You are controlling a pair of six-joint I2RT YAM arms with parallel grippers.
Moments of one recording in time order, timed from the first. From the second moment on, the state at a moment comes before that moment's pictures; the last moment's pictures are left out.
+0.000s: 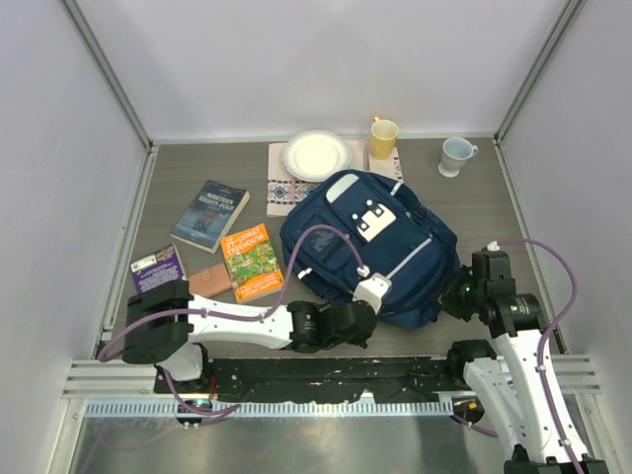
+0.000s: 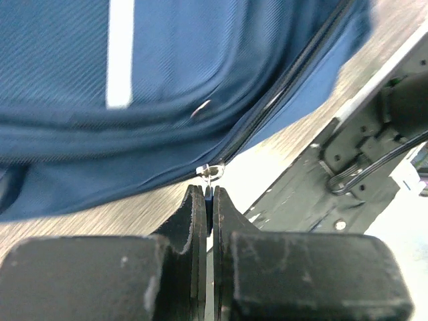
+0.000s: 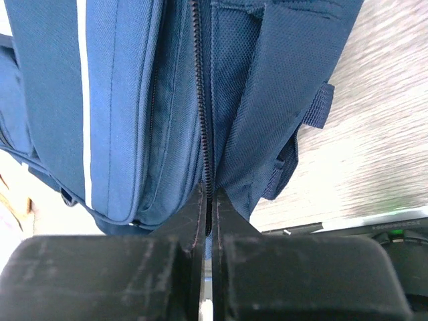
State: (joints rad) left arm -1.43 1.60 0.98 -0.07 -0.36 -0.58; right arm 0.06 0.58 0.63 -1.03 -0.15 0.77
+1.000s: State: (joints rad) left arm -1.38 1.50 0.89 -0.38 -0.58 -0.74; right arm 0.06 0.41 0.61 -1.06 -0.12 0.80
